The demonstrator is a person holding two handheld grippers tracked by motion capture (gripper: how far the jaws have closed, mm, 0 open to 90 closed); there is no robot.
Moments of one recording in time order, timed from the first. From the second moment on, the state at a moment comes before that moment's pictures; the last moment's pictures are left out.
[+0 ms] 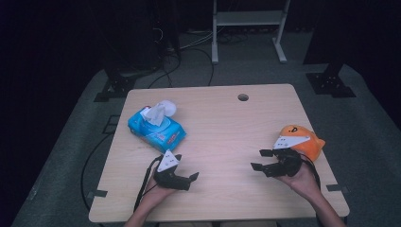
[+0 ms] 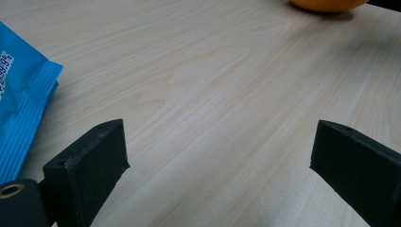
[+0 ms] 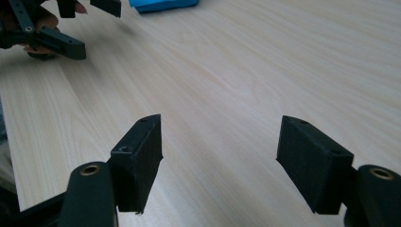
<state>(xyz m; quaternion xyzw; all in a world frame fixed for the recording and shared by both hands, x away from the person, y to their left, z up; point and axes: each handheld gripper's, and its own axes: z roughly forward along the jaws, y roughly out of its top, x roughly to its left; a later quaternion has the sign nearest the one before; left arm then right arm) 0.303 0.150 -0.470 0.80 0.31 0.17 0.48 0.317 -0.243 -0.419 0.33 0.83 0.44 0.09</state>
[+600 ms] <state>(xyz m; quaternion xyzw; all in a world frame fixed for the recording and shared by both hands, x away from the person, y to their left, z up) 0.301 0.151 -0.470 0.80 0.31 0.17 0.48 0.333 -0.270 -0.383 0.34 0.82 0.44 0.13</state>
